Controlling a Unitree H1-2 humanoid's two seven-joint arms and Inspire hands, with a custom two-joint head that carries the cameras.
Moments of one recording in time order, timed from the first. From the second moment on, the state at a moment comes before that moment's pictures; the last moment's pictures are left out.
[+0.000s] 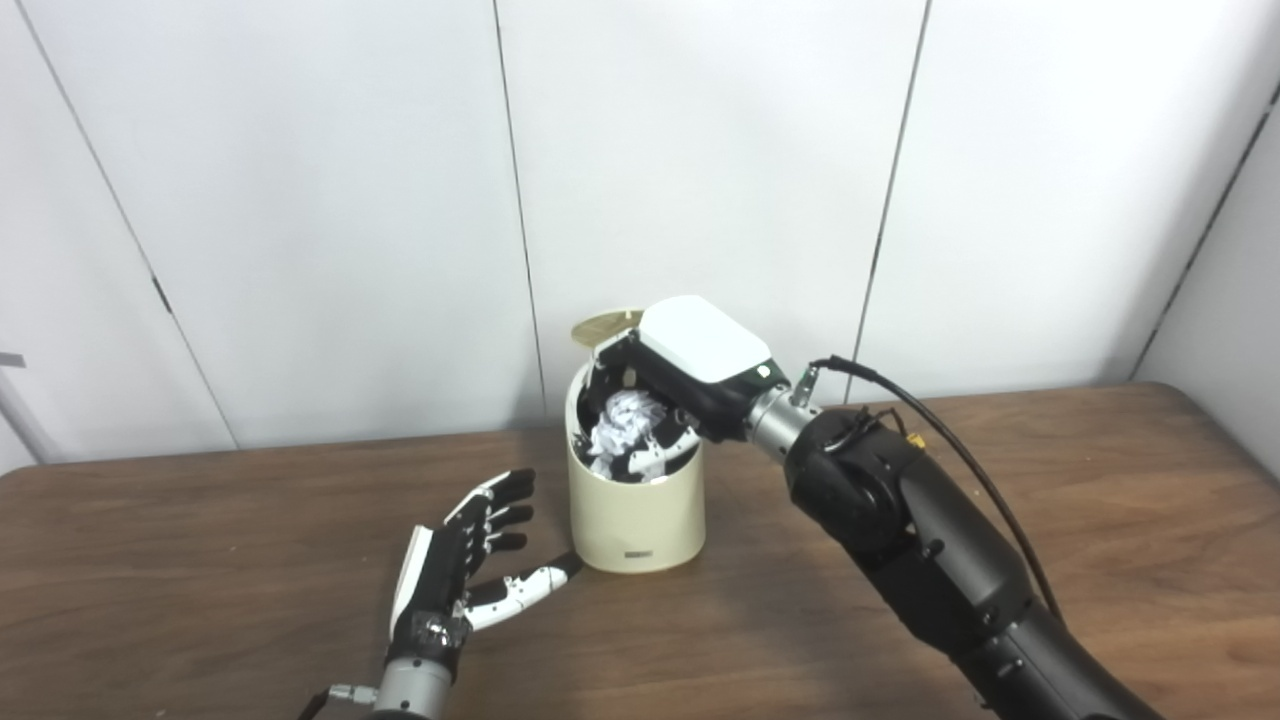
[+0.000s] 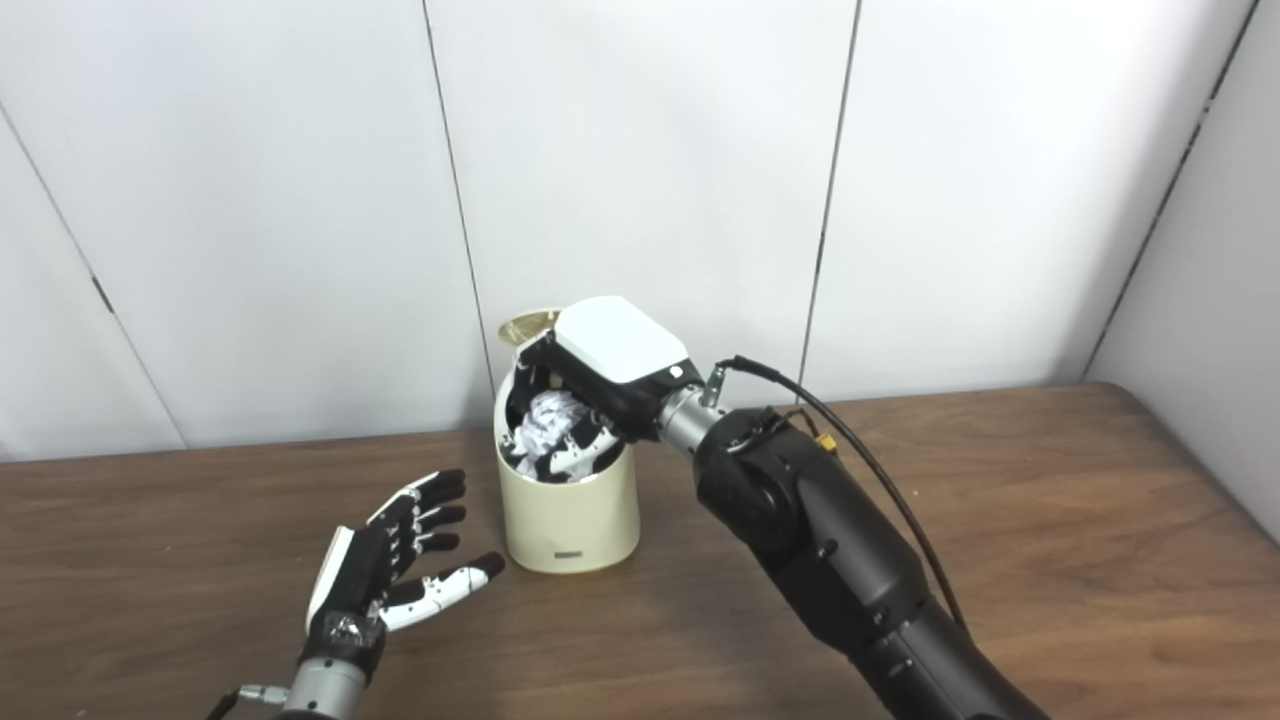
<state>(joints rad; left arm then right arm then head) -0.26 0.02 -0.08 0.09 0.15 0.01 -0.01 -0.75 -0.29 0.37 0.09 -0.83 -0.02 0.23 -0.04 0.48</state>
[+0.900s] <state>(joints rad) -0.26 0.02 -0.08 0.10 0.15 0.01 -0.01 -0.77 -0.33 0.42 0.08 -0.89 -0.01 0.28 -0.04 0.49</state>
